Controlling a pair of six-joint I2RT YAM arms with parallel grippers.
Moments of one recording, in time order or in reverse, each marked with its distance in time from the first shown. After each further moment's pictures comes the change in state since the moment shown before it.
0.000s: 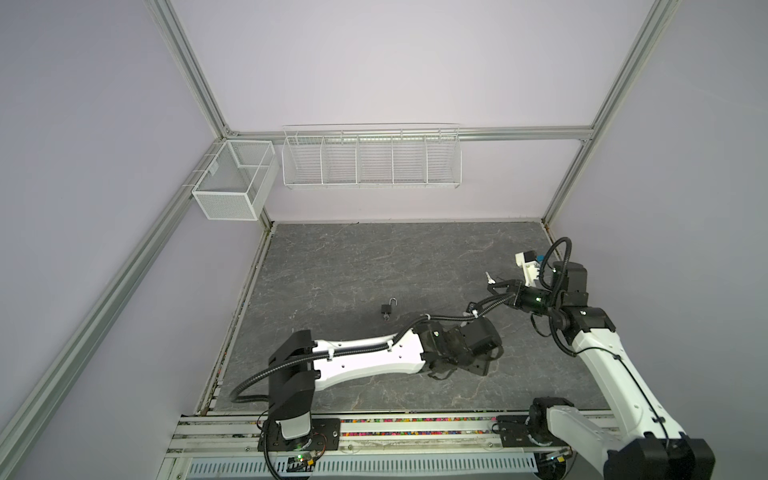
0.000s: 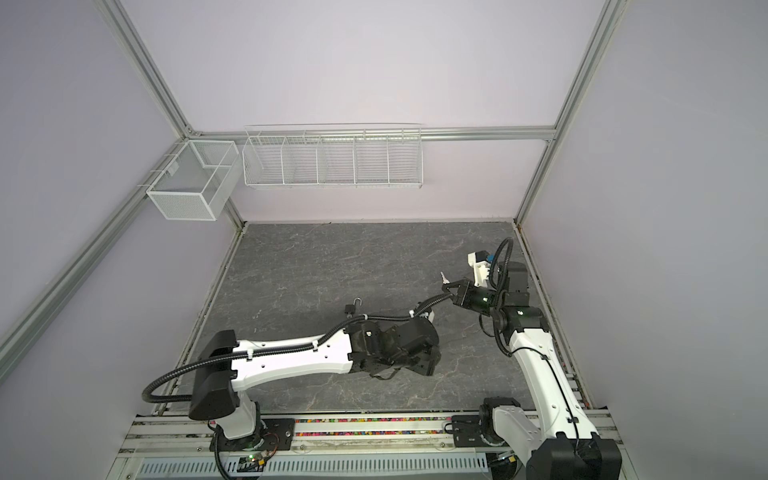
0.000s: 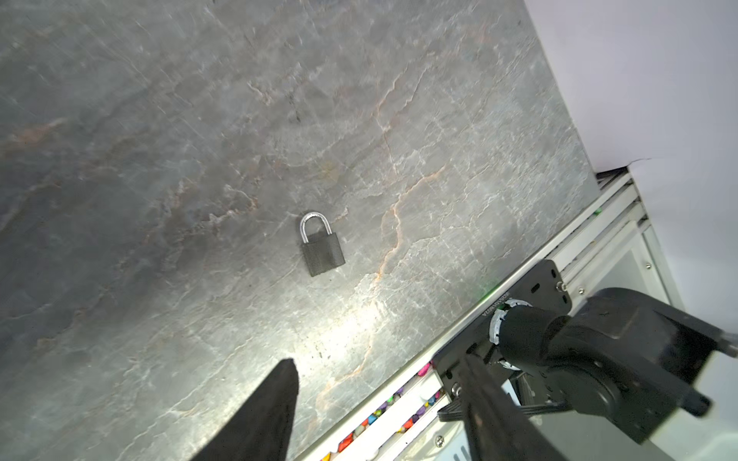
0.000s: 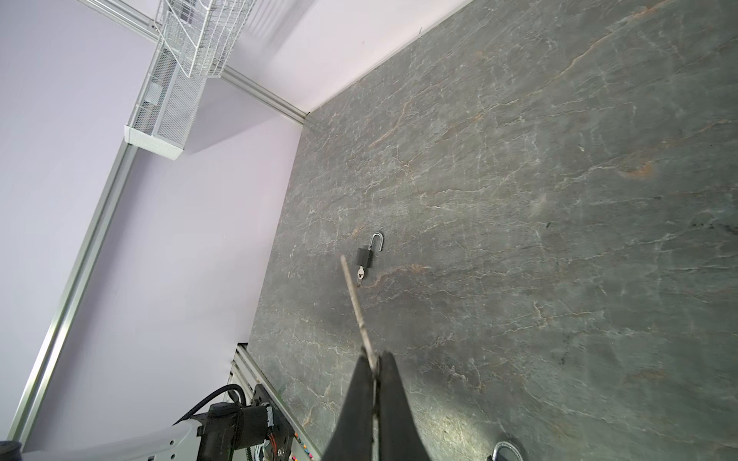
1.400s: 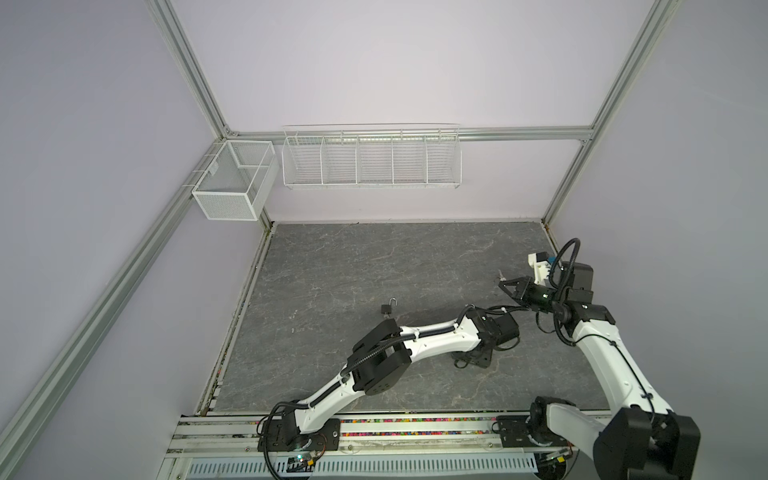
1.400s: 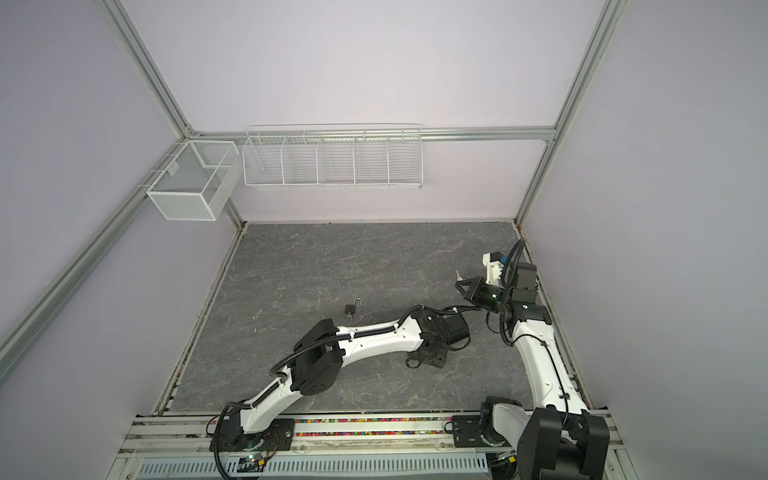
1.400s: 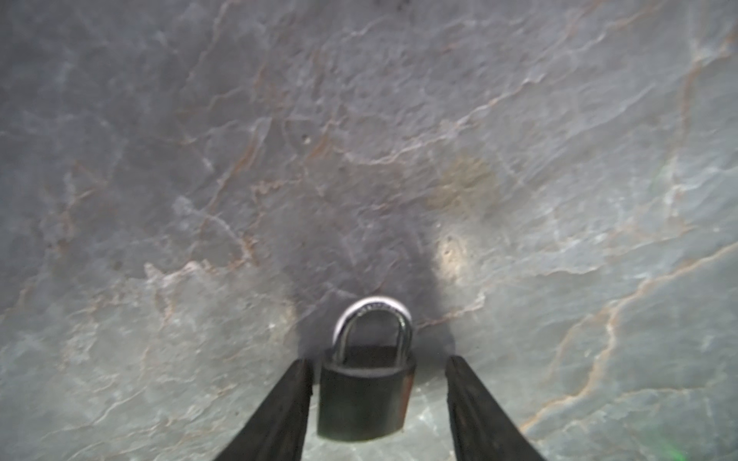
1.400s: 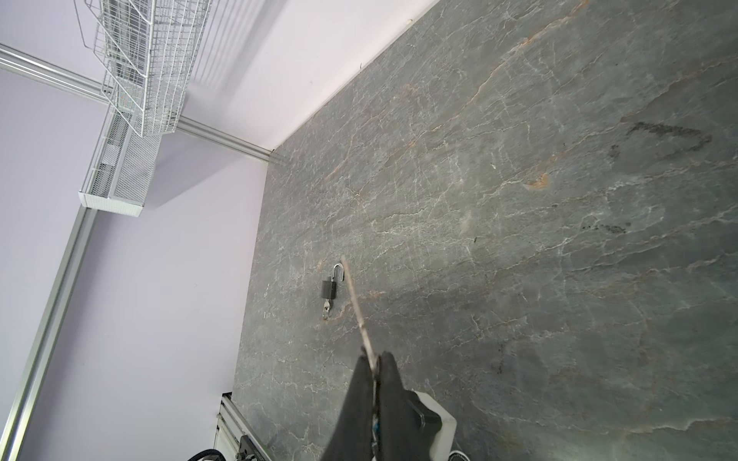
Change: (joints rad) left arm 0.100 0.590 0.533 -0.377 0.058 -0.054; right arm -0.131 0.089 -0.022 0.060 0.000 0.009
